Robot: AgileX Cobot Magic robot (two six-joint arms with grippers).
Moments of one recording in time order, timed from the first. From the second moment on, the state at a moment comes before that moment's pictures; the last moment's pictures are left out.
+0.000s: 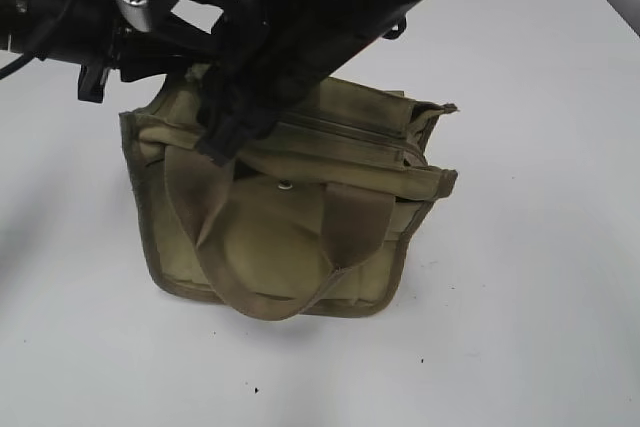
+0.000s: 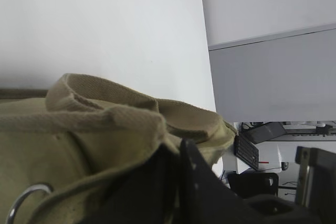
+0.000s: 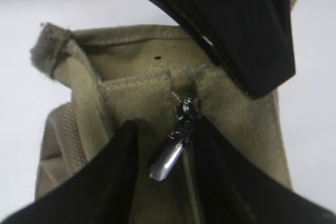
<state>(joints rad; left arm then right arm) -0.18 1.66 -1.09 -1.31 0.92 0.61 0.79 1.79 -1.40 0.11 0.52 -0.61</state>
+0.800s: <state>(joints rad) -0.18 1.66 -1.09 -1.32 0.92 0.61 0.82 1.83 -1.41 -0.15 0.59 -0.35</state>
